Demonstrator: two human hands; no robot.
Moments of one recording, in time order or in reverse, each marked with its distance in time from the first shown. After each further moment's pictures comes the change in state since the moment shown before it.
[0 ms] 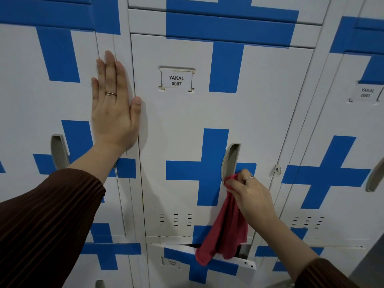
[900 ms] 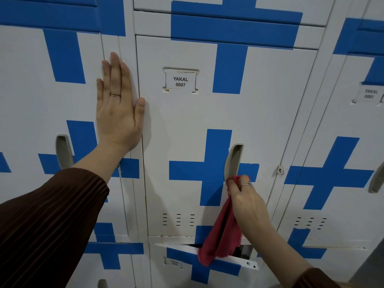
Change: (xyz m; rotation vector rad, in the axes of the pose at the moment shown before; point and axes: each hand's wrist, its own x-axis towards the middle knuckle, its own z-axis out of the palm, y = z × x) left_hand 0.000 -0.002 -0.001 -0.004 0.005 0.011; right_hand -0.010 -0.027 0.006 0.026 -0.109 0.191
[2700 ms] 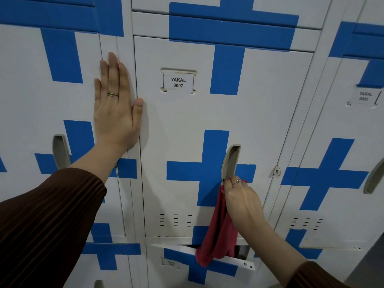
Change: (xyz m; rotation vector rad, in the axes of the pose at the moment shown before) left_hand -0.002 0.002 0.000 0.017 -0.015 -0.010; right_hand 0.010 -0.002 0.006 -0.342 0.176 -0.190
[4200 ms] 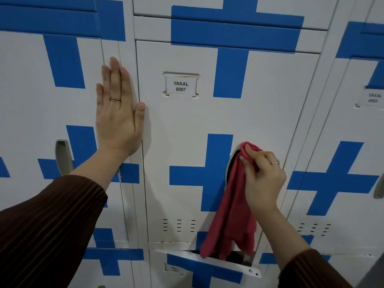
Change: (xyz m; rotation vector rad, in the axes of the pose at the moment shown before) left_hand 0.000 0.000 0.001 -0.028 0.003 0.001; right_hand 0.038 0.015 -0.021 0.669 0.617 0.276
